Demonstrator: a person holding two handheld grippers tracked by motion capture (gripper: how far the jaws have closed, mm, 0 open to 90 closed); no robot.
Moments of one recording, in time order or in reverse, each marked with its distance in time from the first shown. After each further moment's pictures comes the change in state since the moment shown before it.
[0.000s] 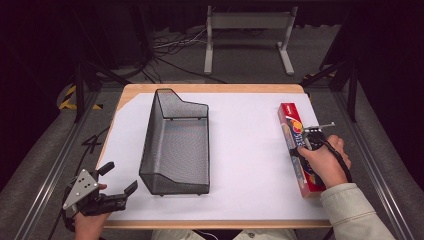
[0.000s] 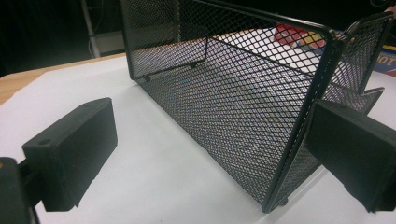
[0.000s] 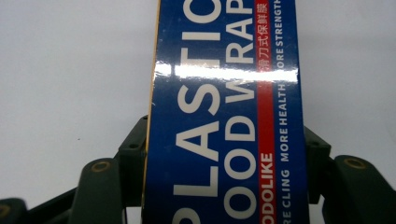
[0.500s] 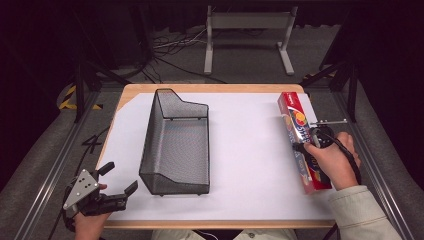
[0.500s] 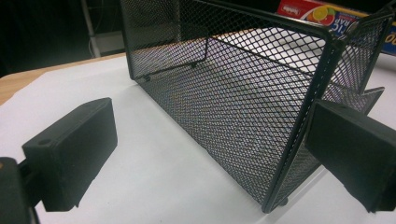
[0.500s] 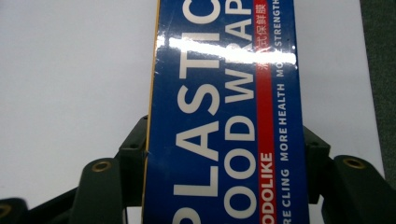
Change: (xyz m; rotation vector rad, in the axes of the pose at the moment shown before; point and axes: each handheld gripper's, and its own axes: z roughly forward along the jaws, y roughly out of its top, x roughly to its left) left arm -0.001 0.000 0.000 0.003 0.002 0.004; right arm 0.001 0.006 -0.041 -0.121 0.071 -0.023
